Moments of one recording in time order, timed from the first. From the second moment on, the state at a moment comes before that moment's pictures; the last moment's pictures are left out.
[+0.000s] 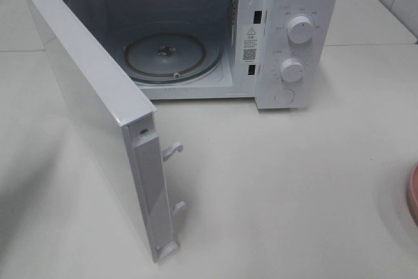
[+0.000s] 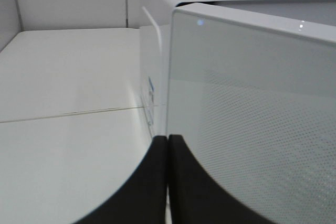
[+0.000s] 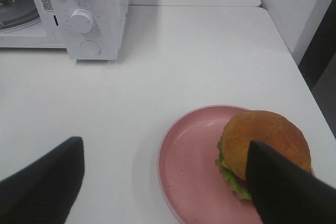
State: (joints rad) left arm 0.05 1.36 -0.24 0.37 -0.96 -0.20; right arm 0.08 0.00 -0.49 -0.14 0.98 0.10
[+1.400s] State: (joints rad) left arm -0.14 1.65 -0.47 0.49 -0.98 -0.33; right arm 0.08 0.00 -0.49 -0.14 0.98 0.10
